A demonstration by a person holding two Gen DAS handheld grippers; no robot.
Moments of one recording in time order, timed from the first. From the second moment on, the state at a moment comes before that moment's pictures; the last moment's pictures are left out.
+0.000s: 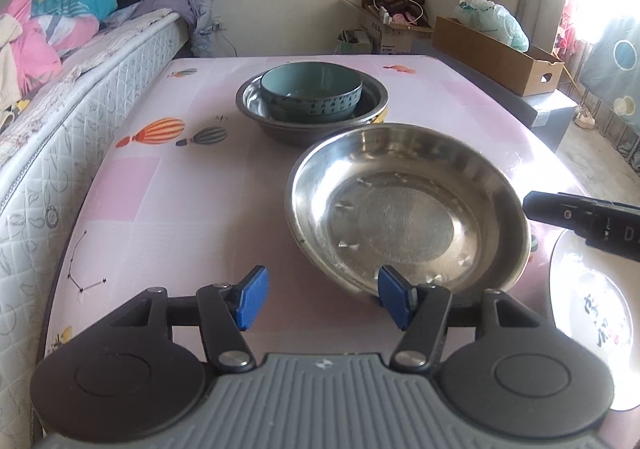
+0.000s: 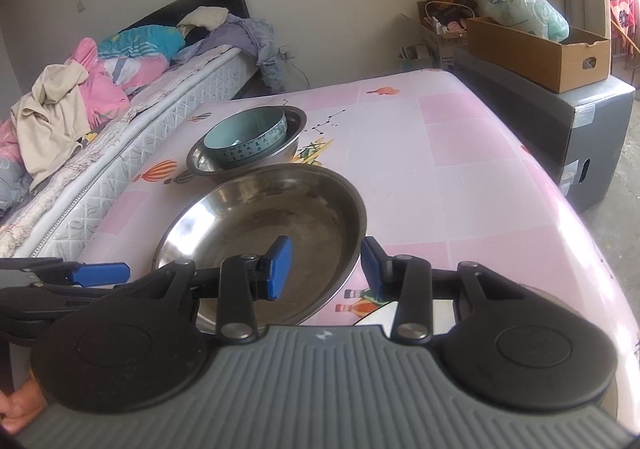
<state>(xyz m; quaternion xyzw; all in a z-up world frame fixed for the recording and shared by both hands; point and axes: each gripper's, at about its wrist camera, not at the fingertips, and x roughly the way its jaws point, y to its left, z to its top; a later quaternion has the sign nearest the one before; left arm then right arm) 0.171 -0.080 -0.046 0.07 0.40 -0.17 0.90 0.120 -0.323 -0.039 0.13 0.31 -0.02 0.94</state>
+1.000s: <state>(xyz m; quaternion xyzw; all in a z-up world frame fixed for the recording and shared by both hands) 0.101 -0.107 -0.038 0.07 0.41 -0.22 0.88 0.016 -0.370 -0.021 0.16 0.29 -0.09 0.94</state>
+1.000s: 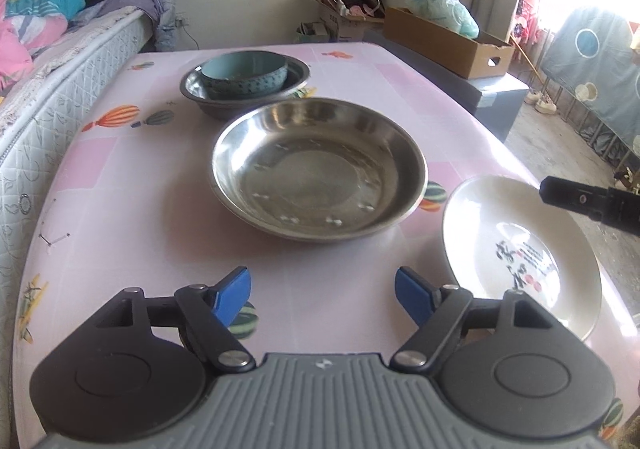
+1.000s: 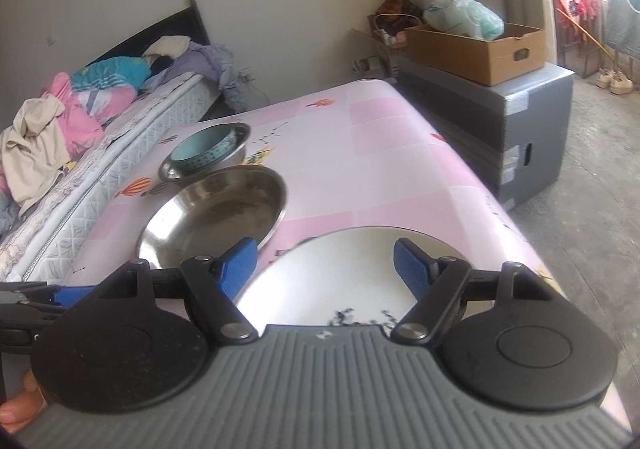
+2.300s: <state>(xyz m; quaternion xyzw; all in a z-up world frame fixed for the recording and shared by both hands) 0.092 -0.185 -0.072 0.06 0.44 -0.31 0.84 0.001 -0.440 -0.088 0.21 0.32 -0.12 0.92</state>
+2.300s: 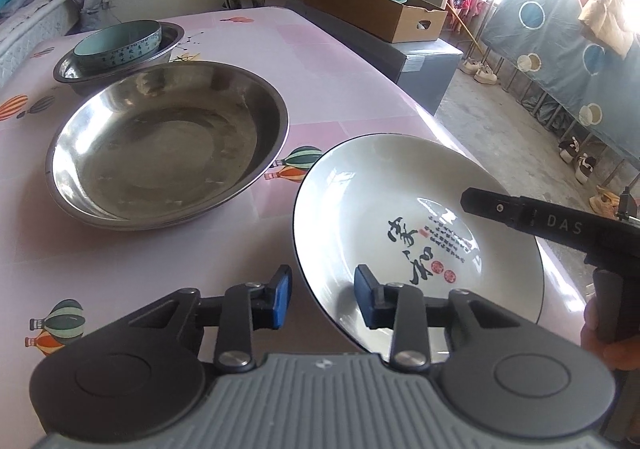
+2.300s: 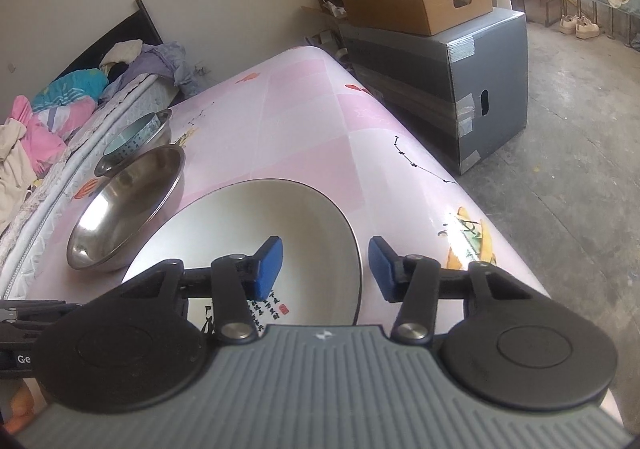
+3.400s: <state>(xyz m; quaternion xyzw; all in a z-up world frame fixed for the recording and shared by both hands) 0.086 -0.151 -0.069 0.06 0.45 -0.30 0.84 -0.010 -0.408 -0.082 0.20 0.36 -0.09 0.91</state>
